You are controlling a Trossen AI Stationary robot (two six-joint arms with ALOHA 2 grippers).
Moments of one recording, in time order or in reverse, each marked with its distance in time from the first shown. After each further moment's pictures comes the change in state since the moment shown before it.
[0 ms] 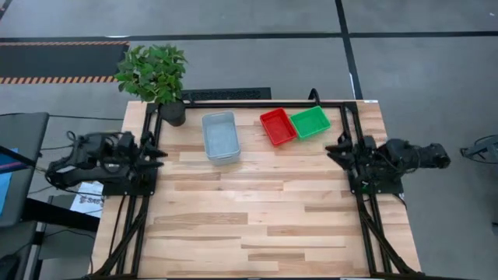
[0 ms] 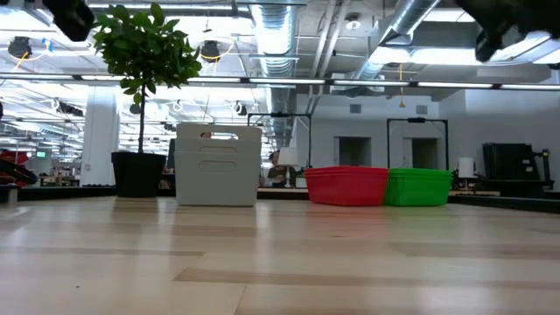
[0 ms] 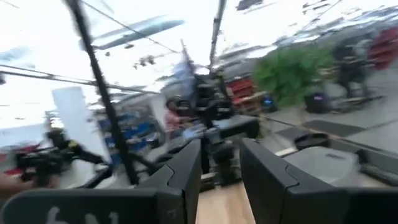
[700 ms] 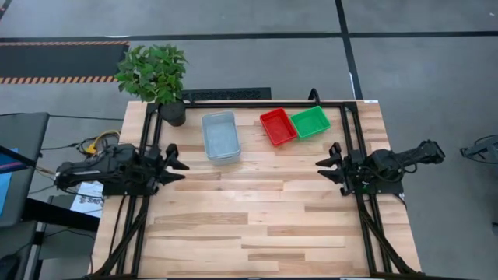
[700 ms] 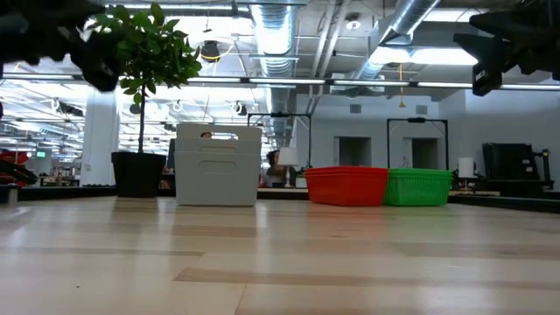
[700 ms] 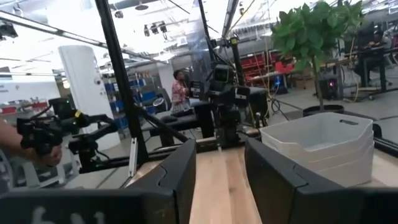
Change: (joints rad) left arm -0.001 -0.009 -0.402 0.403 0.110 0.017; right arm 0.104 -0.050 -0.220 0.071 0.000 -0.089
